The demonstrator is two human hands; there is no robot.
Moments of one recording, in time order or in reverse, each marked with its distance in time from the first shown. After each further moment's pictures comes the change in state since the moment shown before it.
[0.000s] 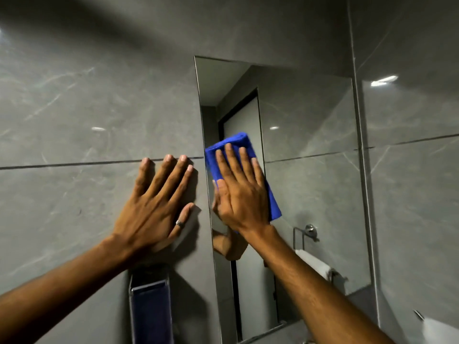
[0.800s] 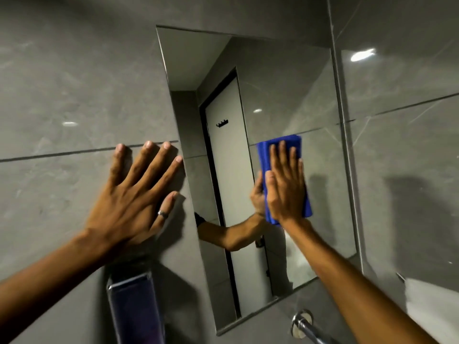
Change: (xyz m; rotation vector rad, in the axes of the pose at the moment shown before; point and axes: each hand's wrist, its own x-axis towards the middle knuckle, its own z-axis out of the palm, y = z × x) left_hand 0.004 0.004 0.003 -0.001 0.022 0.089; right_hand -0.059 0.113 -0.014 0.021 -0.014 0.378
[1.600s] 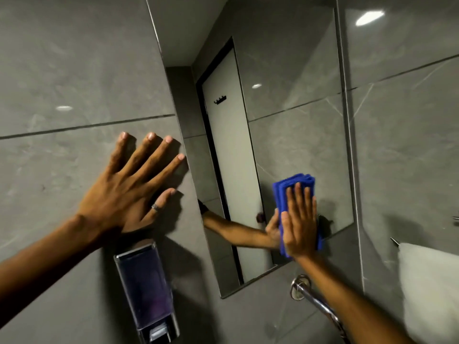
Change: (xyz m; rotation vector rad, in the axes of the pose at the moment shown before) left_hand -0.022 -0.005 -0.011 0.001 -0.081 0.167; right_hand -0.152 0.054 0.014 0.047 -0.085 0.081
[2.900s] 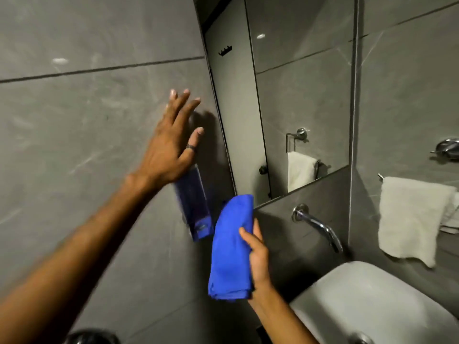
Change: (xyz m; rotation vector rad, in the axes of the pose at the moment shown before) left_hand -0.045 0.031 -0.046 -0.942 0.097 -0.324; right_hand -0.177 -0.242 -0.055 1.612 -0.171 1.064
